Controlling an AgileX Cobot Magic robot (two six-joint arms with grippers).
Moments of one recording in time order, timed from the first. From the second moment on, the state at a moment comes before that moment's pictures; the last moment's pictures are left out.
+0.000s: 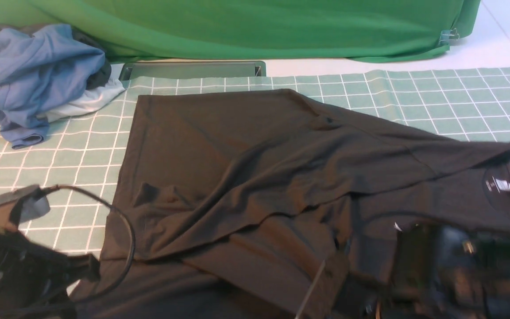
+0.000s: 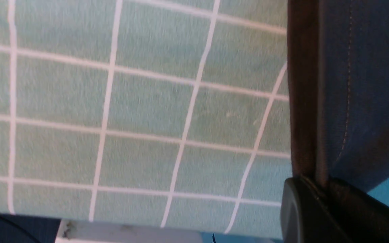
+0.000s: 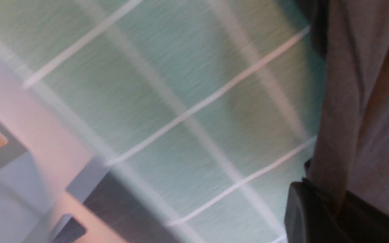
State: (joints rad) right arm 1.06 1.55 -0.84 -0.17 0.99 0.27; left arm -0.09 1.15 -0.69 -0.18 1.11 -0.20
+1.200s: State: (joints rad) right arm 0.46 1.80 -1.36 -0.18 0.98 -0.05; left arm -0.09 1.63 -1.20 -0.20 0.98 -0.28
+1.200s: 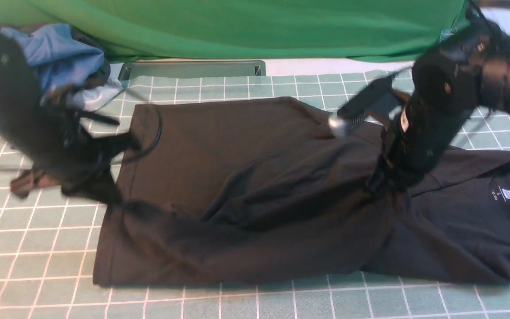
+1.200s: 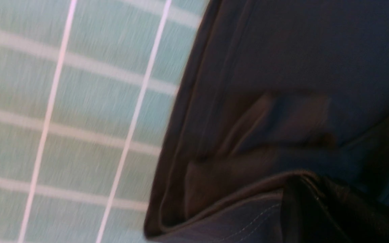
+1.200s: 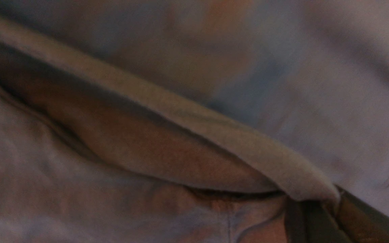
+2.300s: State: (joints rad) right arm 0.34 2.34 -2.05 -0.18 0.79 -0.04; left arm 0.08 2.23 -1.94 -0.35 0.89 -0.23
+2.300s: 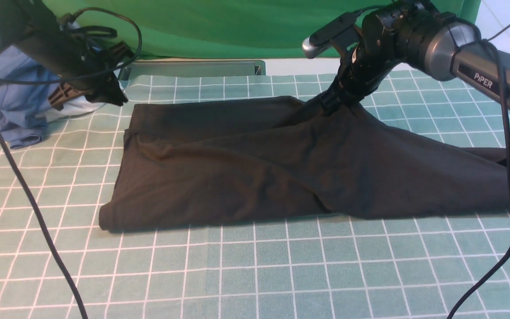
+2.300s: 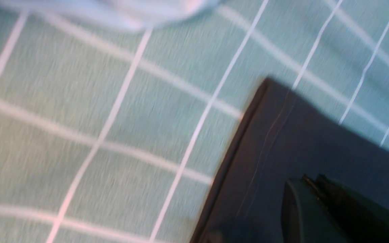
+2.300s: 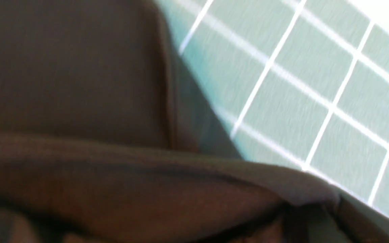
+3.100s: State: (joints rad) right arm 0.30 2.34 -2.05 -0.15 0.78 0.04; left arm -0.01 2.29 -1.96 -0.20 1.08 -0.02
